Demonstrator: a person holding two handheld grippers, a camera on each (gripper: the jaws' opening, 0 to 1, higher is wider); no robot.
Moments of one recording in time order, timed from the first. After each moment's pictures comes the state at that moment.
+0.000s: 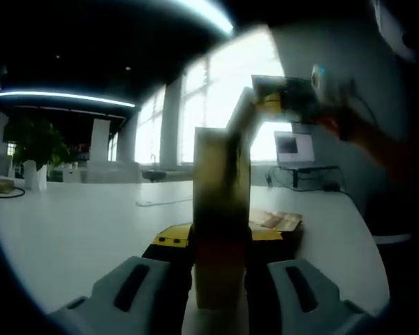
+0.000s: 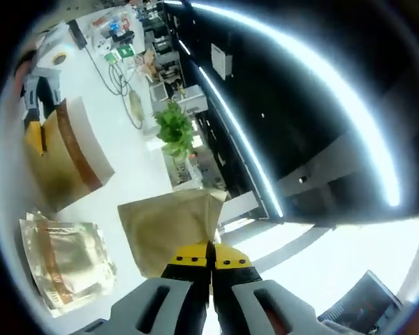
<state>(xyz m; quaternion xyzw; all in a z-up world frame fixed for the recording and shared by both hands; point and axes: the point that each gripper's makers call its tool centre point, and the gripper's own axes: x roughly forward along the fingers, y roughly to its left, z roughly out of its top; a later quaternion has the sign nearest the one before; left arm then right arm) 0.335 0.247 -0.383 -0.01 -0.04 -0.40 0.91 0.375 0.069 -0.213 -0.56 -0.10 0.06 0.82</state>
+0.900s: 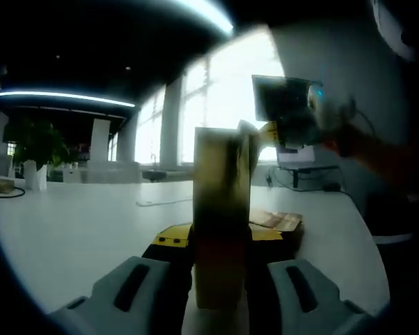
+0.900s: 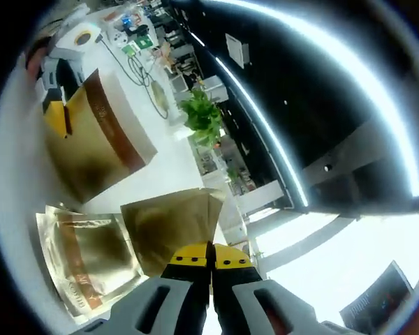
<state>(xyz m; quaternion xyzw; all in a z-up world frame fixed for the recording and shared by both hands) 0.335 0.246 -0.382 -0.01 -0.04 -0.40 0.91 0.382 0.075 -0.275 -0.55 -0.03 0.12 0.82</state>
